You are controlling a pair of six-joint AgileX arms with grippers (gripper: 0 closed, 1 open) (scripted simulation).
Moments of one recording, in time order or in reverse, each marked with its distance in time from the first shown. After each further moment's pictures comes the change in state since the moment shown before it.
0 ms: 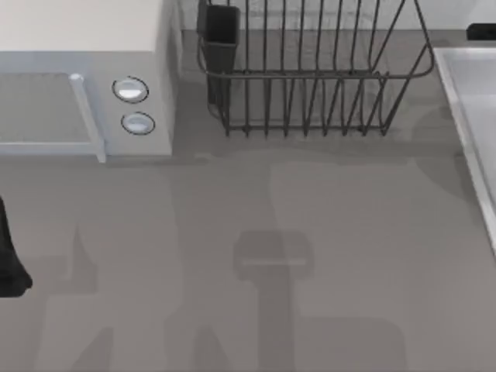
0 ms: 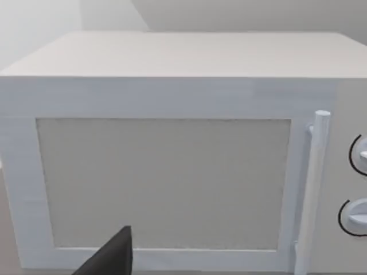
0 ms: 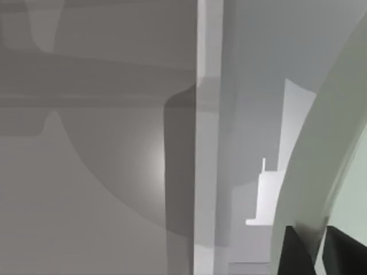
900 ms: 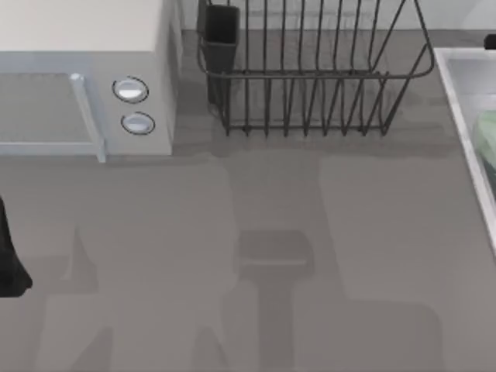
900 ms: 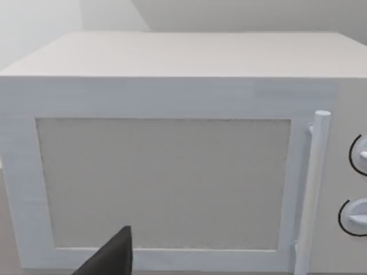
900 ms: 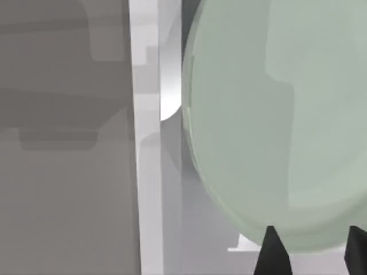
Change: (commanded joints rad) left arm 0.000 0.000 0.000 0.000 0.000 0.000; right arm -0.060 0.102 0.102 -0.005 0.000 -0.060
